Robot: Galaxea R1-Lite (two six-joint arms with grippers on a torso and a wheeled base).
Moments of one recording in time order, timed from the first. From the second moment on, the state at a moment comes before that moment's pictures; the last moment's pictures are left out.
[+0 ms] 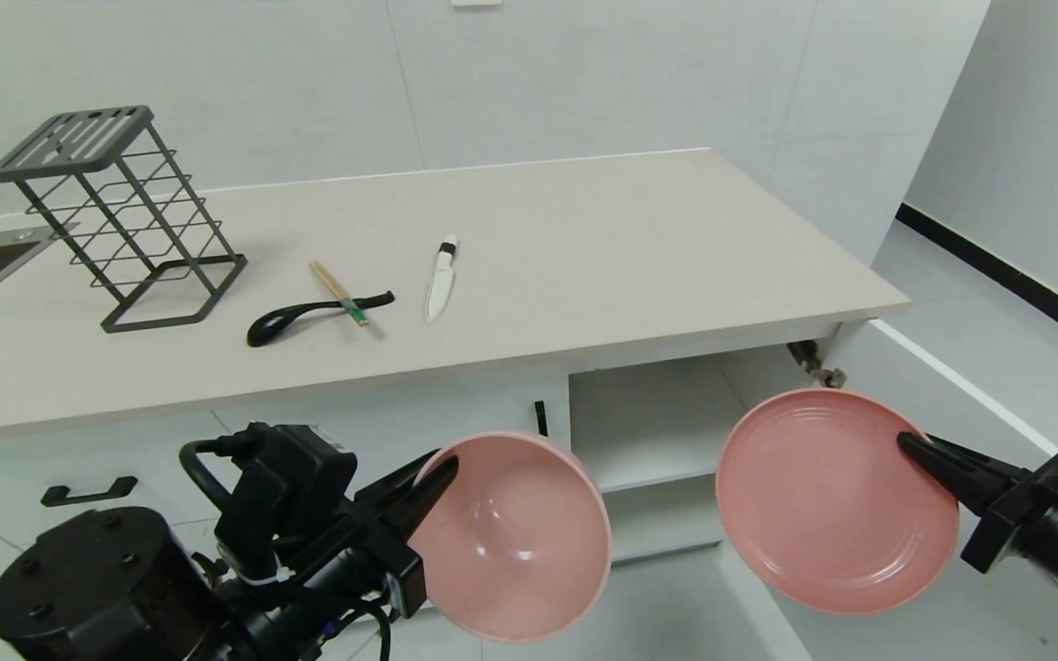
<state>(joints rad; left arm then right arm) -0.66 1.71 -0.11 -1.57 0.10 0.11 0.15 1.57 0.00 -1.57 0.29 -0.06</state>
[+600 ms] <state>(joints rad) -0.56 1.65 -0.09 -1.57 0.10 0.11 0.19 1.69 -0.04 -1.57 0.29 -0.06</state>
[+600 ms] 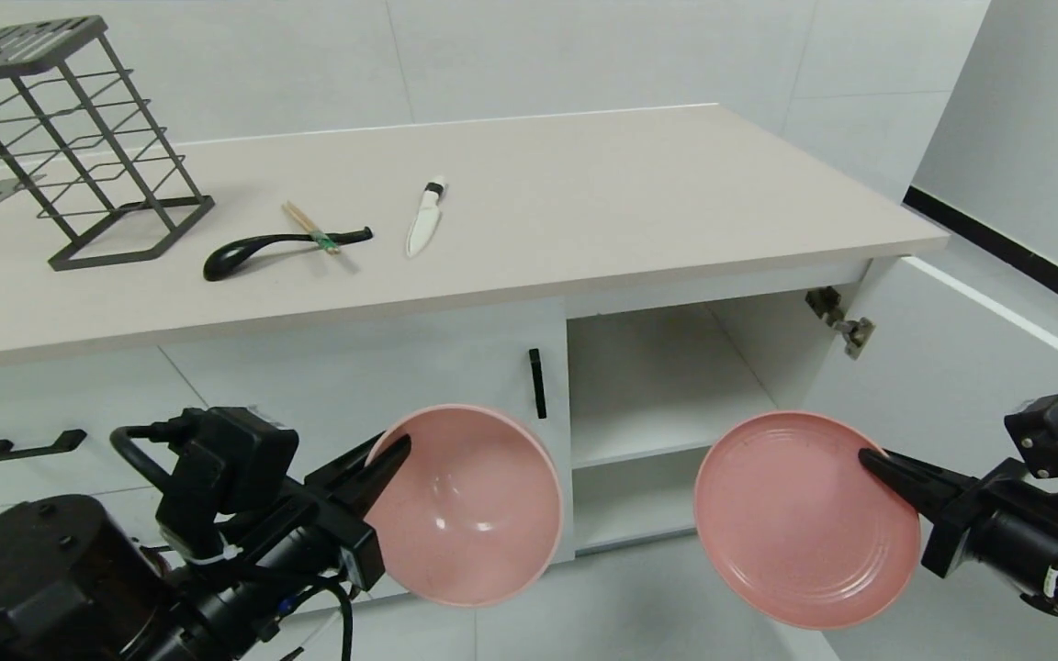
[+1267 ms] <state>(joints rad) -0.52 1.59 -0.05 -1.57 0.10 -0.04 0.21 1.80 -0.11 -1.57 0.29 -0.06</state>
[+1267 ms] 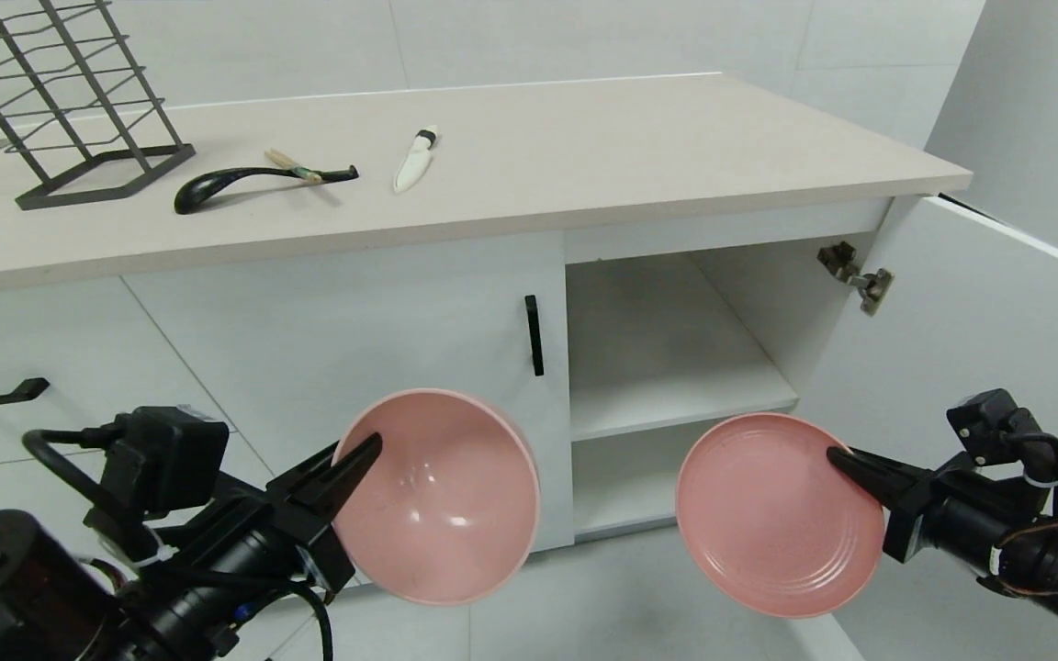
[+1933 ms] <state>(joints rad) -0.52 1.56 -0.02 -1.57 0.10 -0.02 0.21 1.81 -0.10 -1.57 0.29 -0.06</state>
